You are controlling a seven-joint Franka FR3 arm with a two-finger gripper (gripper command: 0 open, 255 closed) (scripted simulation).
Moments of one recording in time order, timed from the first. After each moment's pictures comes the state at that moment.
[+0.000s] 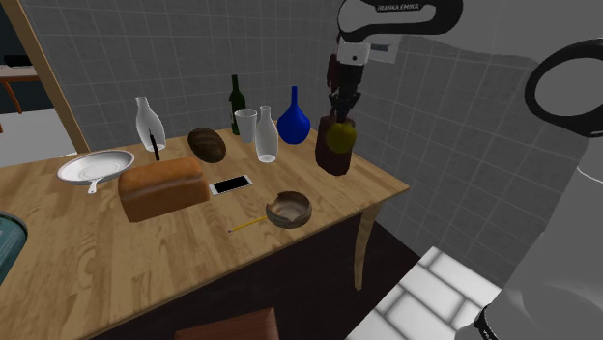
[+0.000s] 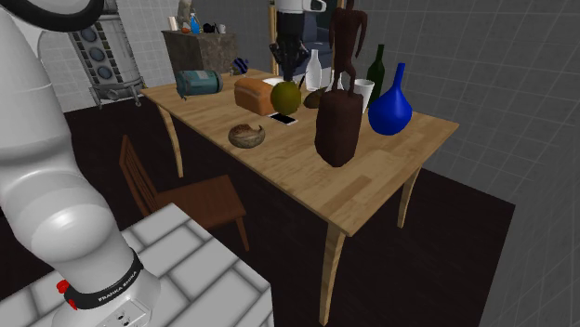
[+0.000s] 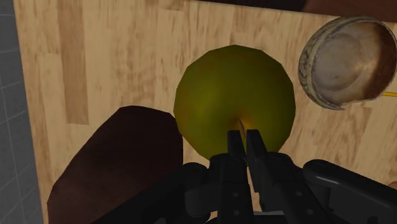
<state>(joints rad) 0.04 0.12 -0.14 -1.50 0.08 1.61 -0.14</state>
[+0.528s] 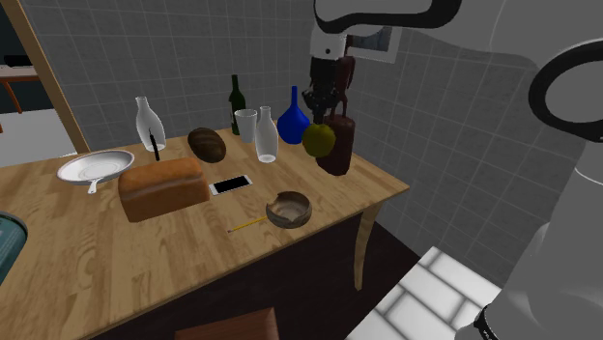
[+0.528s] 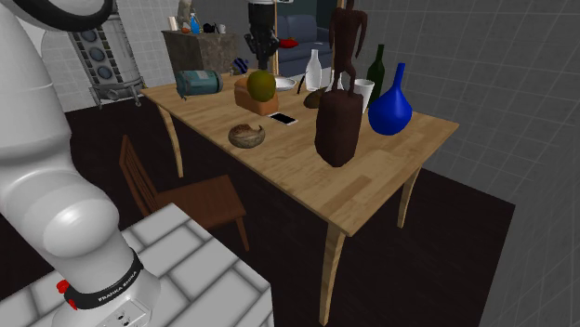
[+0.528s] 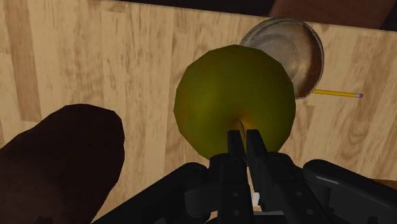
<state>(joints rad) 0.14 0.13 -0.06 -1.43 0.07 1.58 0.04</state>
